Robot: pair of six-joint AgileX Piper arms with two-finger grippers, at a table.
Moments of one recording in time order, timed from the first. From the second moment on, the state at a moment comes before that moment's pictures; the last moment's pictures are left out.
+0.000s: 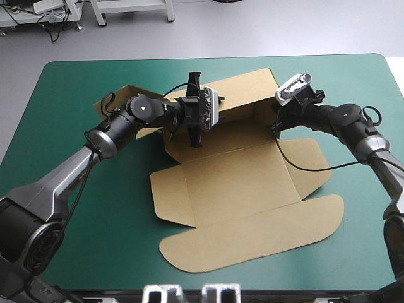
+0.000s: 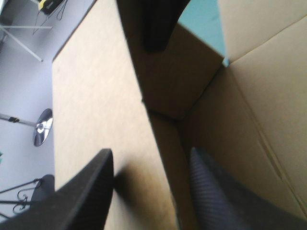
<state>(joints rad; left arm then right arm) -0.51 1.70 -1.45 -0.88 0.54 1.99 0.11 1.62 -1.15 1.03 0.43 -1.39</state>
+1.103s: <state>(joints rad) -0.05 1.53 -1.50 -0.60 0.62 0.91 0.12 1.61 -1.29 0.64 0.52 -0.96</state>
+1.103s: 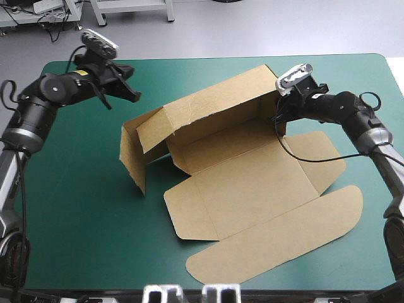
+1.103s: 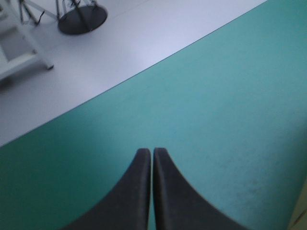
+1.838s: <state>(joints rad) 0.01 1.59 -1.50 0.09 1.08 0.37 0.12 1.70 -1.70 0.21 1.21 -0.47</state>
